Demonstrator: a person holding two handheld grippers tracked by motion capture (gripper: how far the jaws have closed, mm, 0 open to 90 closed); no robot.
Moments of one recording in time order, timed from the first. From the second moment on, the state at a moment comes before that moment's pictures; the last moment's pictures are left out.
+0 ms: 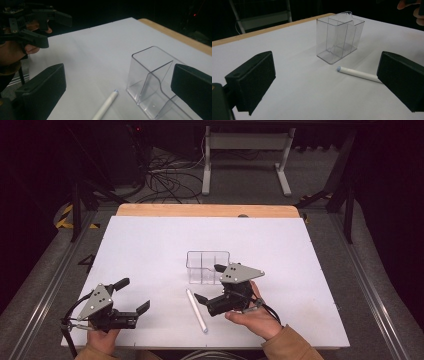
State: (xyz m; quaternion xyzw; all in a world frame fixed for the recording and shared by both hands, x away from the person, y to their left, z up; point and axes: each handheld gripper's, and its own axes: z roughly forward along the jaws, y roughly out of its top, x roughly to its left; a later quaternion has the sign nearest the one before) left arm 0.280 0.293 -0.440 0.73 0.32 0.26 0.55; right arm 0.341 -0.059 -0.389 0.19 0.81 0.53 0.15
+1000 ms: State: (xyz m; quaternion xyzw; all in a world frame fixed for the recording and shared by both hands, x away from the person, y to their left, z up) left arm 0.280 0.294 -0.440 0.73 0.32 0.26 0.55; right arm 0.340 -0.027 -0.393 0.27 0.87 0.40 0.11
